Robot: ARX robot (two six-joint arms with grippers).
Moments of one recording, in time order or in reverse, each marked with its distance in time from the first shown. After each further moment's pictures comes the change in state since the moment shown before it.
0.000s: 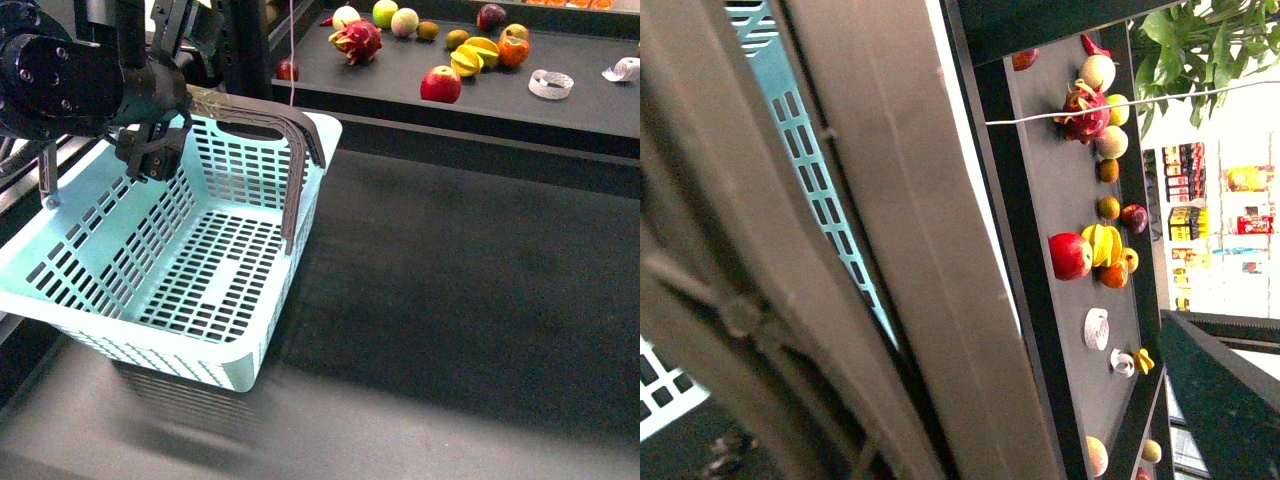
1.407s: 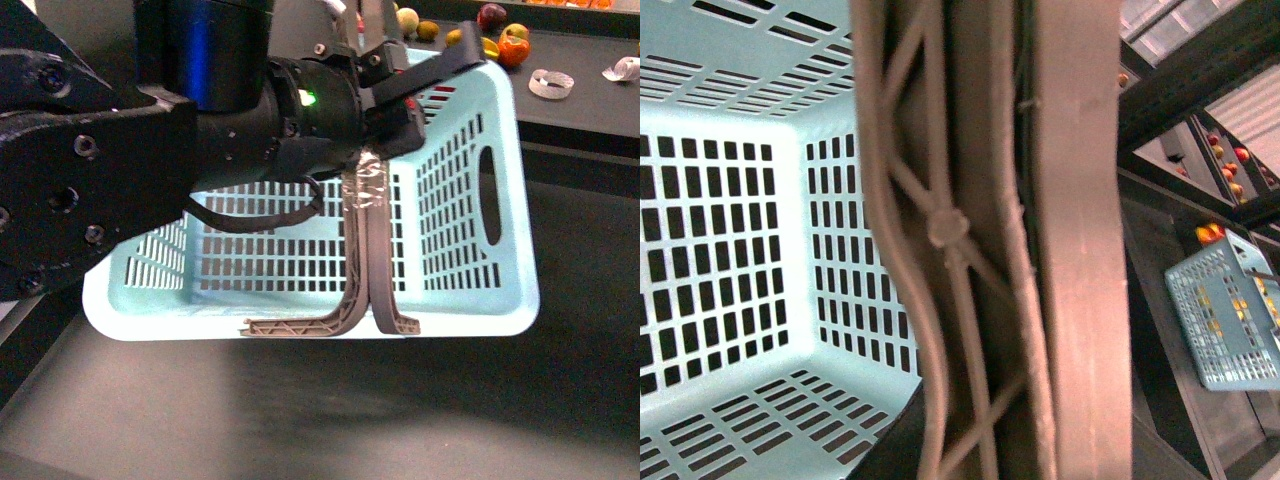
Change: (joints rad) left arm -0.325 -0.252 -0.321 0.223 0.394 0.664; right arm 0.000 0.000 0.000 0.000 0.000 0.000
